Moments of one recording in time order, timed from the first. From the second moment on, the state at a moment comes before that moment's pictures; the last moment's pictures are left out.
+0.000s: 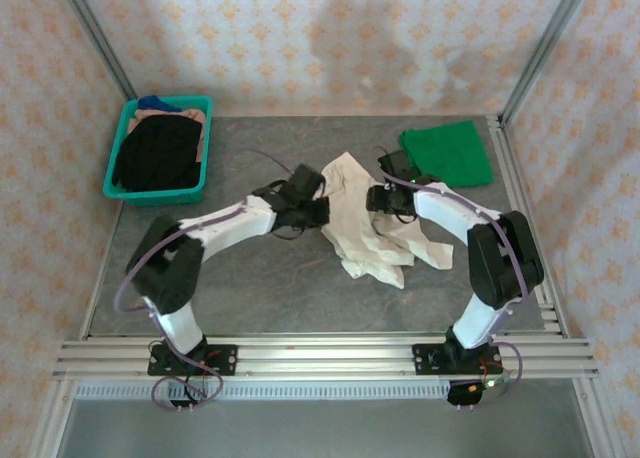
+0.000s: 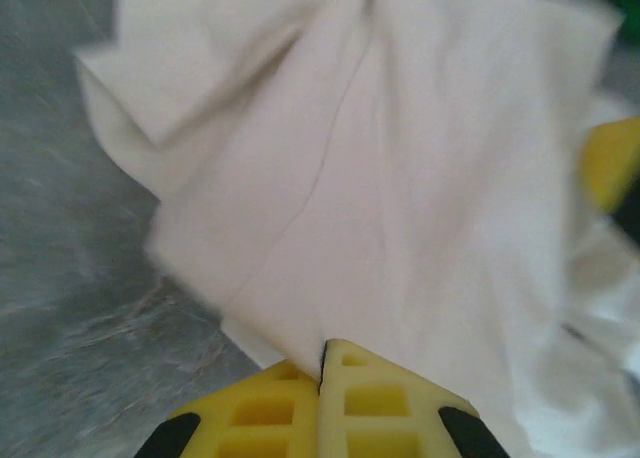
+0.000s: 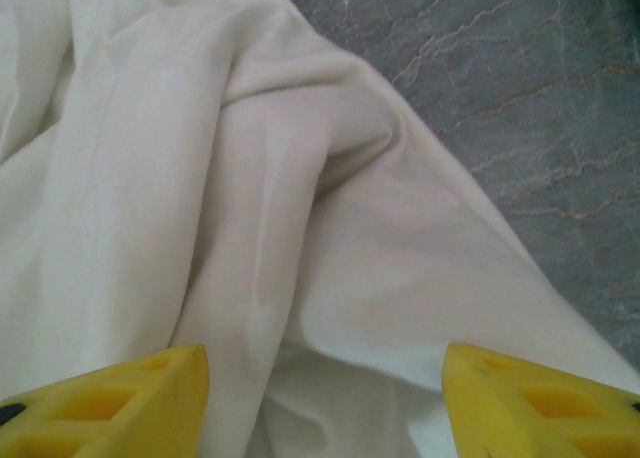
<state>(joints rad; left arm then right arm) -0.60 1.70 1.21 -0.42 0.07 -0.74 0.39 1.71 1.15 -0.50 0.08 0.42</state>
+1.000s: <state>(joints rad) -0.21 1.82 2.13 -0.86 0.16 -0.47 0.40 1.82 1.37 -0.47 -0.07 0.45</state>
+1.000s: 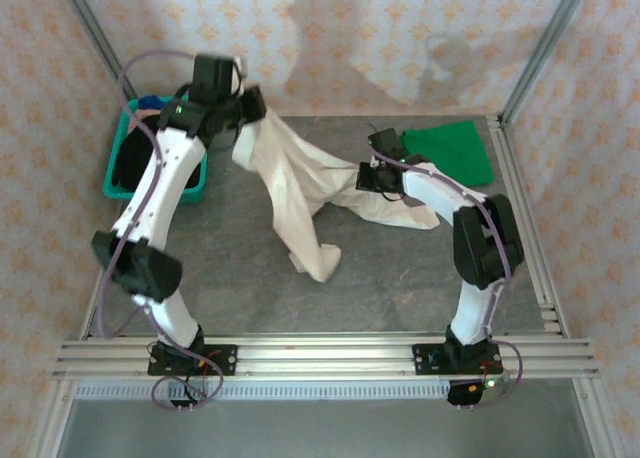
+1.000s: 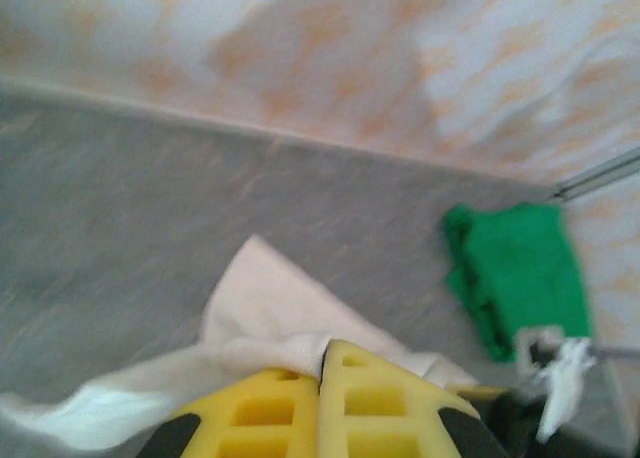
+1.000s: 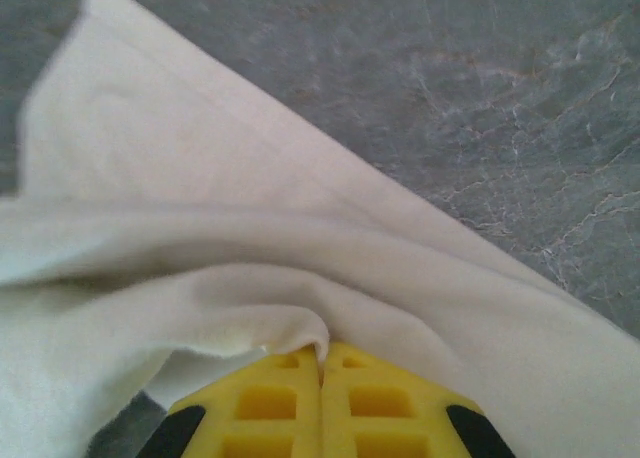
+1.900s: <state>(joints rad) -0.07 2.16 2.81 -0.78 0.20 -0.30 0.38 2.05 2.37 -0.78 0.19 0.28</state>
